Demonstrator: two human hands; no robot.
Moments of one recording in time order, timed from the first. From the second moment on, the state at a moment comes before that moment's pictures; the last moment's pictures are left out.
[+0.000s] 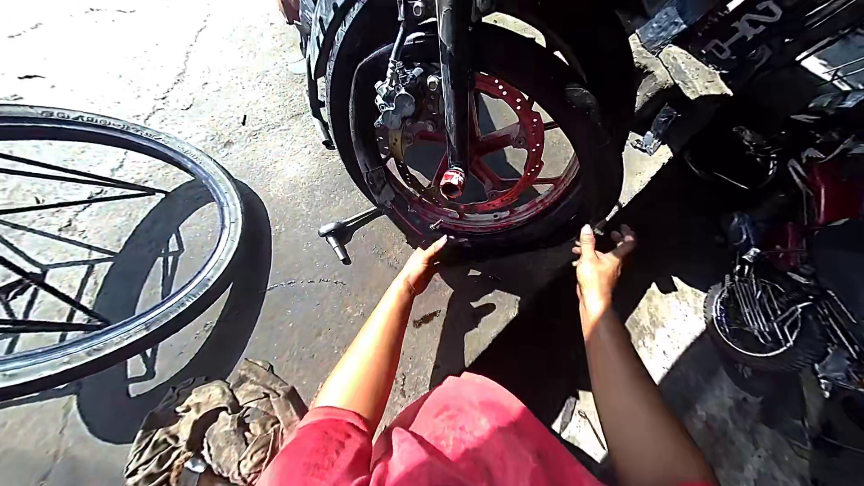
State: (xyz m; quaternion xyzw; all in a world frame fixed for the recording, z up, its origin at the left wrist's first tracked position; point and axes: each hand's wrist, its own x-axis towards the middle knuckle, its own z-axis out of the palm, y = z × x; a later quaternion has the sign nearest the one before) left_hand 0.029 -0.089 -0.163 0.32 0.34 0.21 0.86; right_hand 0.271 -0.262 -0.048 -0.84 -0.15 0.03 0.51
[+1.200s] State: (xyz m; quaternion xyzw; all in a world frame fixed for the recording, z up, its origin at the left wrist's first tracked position) left_hand 0.109 -0.154 -0.155 0.85 0.29 -0.18 0.39; right_hand 0.210 -0.238 -0.055 -0.89 -0.38 0.20 0.13
